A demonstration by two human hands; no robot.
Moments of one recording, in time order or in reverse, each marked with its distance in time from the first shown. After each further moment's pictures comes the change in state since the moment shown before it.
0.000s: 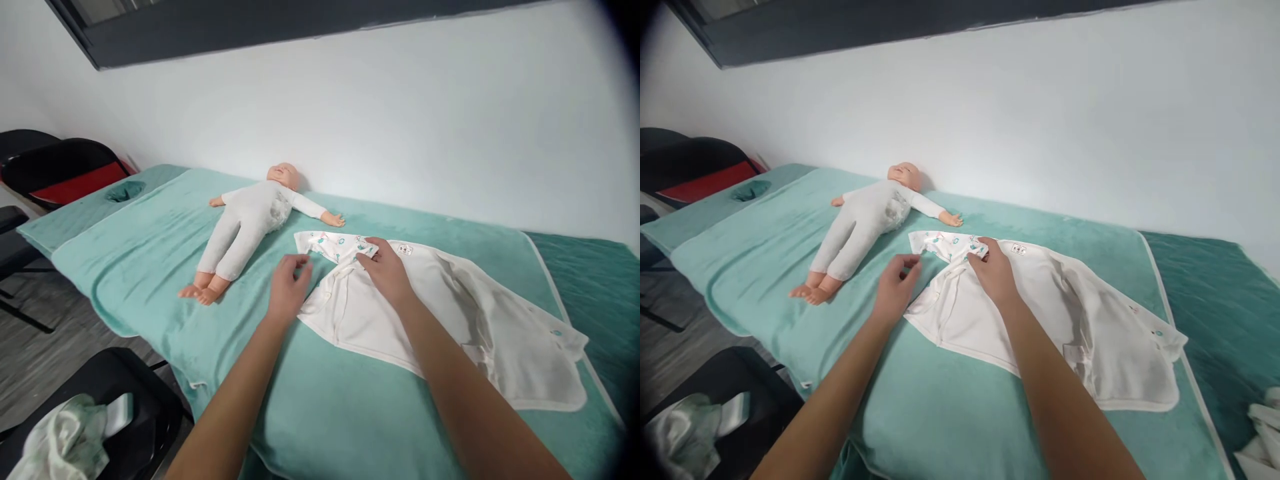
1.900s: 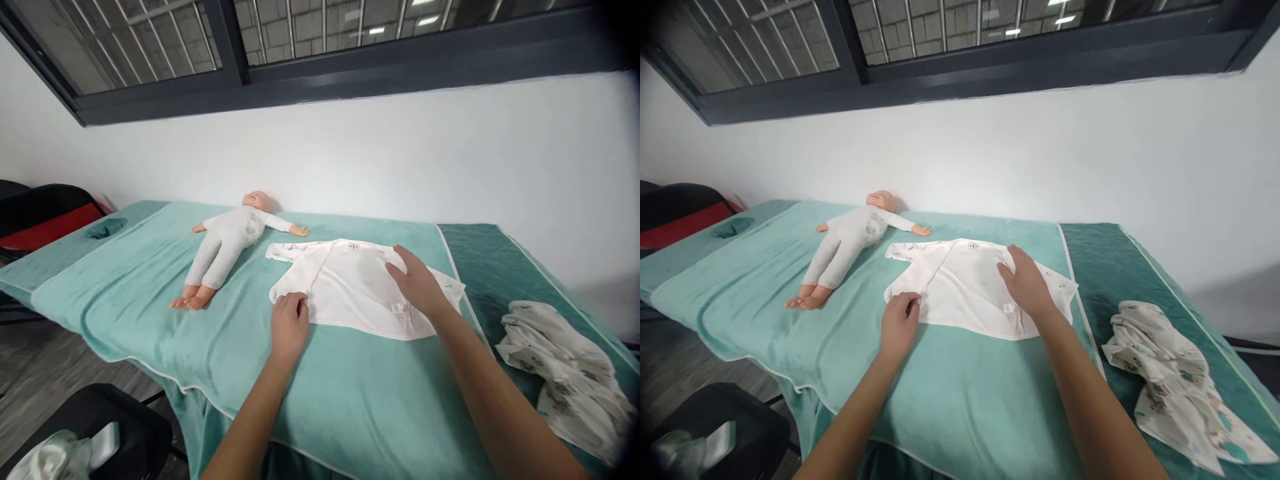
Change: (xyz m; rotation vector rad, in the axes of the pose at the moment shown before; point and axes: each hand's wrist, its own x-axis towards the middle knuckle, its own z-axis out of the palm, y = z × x) left_hand -0.098 0.045 0.026 0.233 -0.042 0.180; right_hand -0.086 0.024 -0.145 -0.471 0.165 -0.152
